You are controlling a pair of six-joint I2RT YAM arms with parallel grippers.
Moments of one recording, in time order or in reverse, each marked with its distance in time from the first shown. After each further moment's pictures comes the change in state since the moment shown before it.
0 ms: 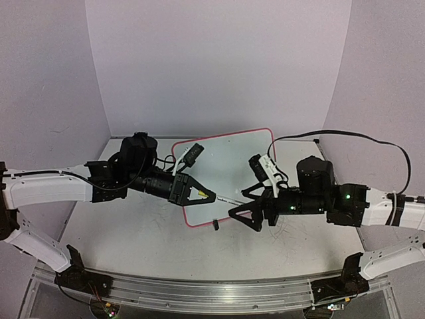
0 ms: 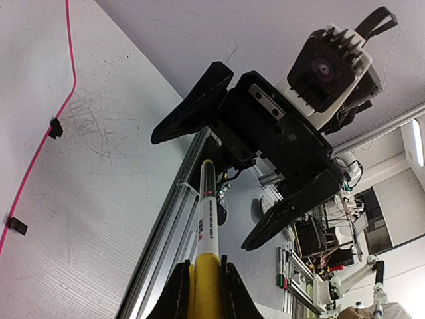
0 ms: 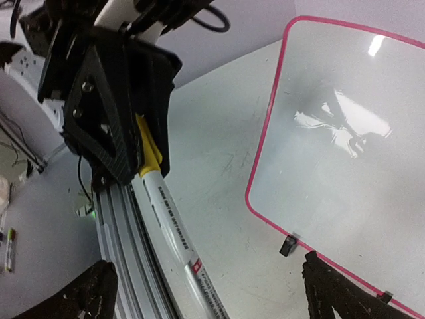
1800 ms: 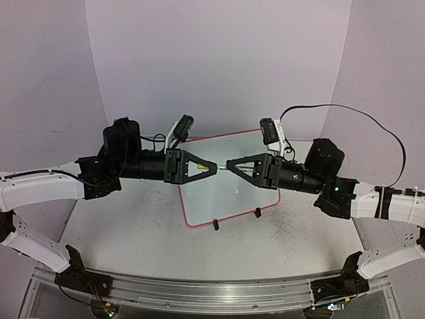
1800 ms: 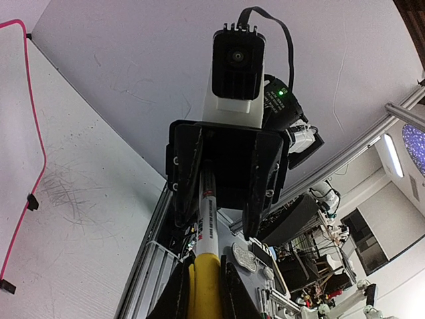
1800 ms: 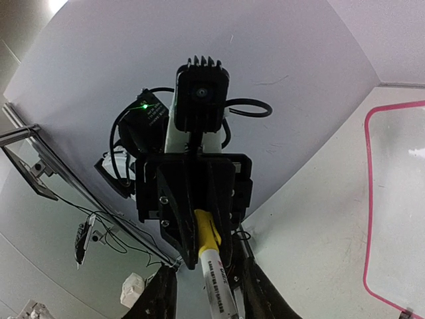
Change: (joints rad) left arm 0.001 -0.055 0.031 0.210 -0.051 -0.102; right arm -0.109 0.102 0.013 0.590 -0.292 0.576
